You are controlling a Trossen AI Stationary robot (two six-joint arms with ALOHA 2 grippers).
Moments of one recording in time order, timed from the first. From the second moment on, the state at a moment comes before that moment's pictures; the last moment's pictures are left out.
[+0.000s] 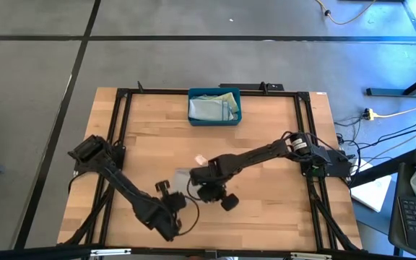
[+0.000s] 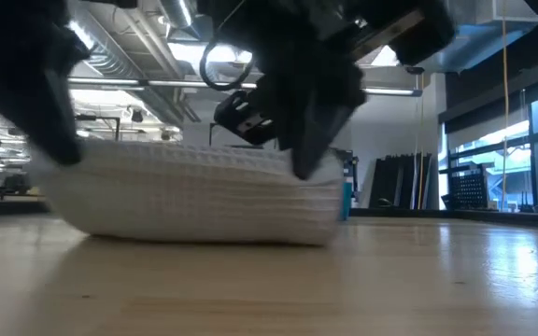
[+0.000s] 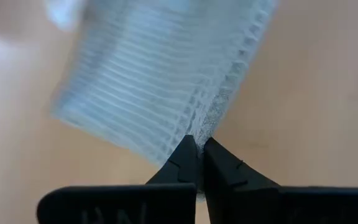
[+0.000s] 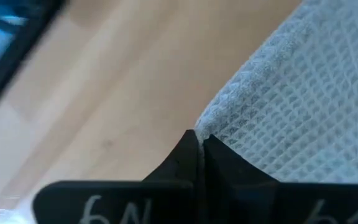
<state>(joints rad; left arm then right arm) -0.72 1.90 1.34 -1.00 -0.51 -1.08 0.23 2.21 1.78 -0.90 -0.40 -0.42</state>
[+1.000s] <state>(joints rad) -0.64 1.90 1.31 -1.28 -0.74 -0.91 0.23 2.11 1.75 -0.94 0.33 -0.41</state>
